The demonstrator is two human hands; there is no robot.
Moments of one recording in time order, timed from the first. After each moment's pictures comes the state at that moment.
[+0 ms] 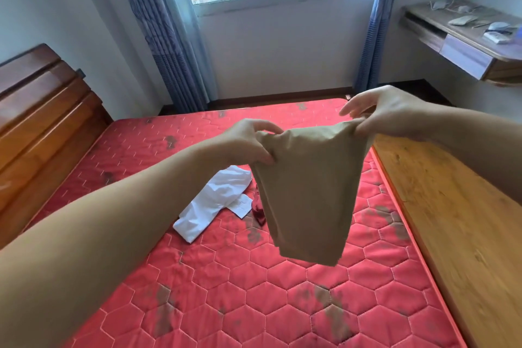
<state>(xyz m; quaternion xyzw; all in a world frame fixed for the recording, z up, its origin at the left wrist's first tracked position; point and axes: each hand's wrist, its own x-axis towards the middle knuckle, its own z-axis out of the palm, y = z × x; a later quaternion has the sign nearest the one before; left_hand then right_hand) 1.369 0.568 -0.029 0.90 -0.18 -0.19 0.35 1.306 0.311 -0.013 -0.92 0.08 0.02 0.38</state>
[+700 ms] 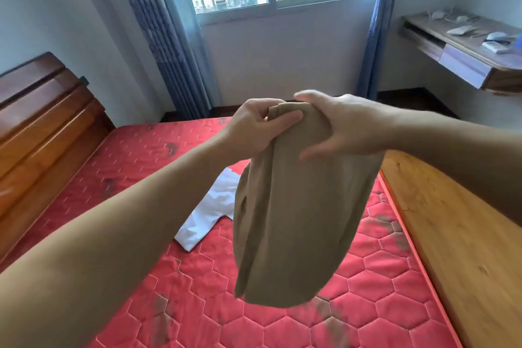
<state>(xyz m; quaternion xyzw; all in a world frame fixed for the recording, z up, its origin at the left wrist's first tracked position) 1.356 0.548 -0.005 0.80 -0.31 -0.05 0.51 1.306 0.358 0.016 -0.98 -0.12 -0.02 0.15</state>
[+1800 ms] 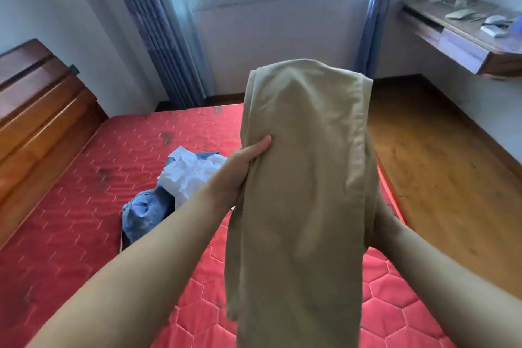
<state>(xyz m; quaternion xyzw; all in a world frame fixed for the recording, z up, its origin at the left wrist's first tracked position) 1.321 0.562 -0.075 0.57 0.01 -0.32 0.76 1.241 0.353 -0.174 -0.44 0.18 0.08 0.88</state>
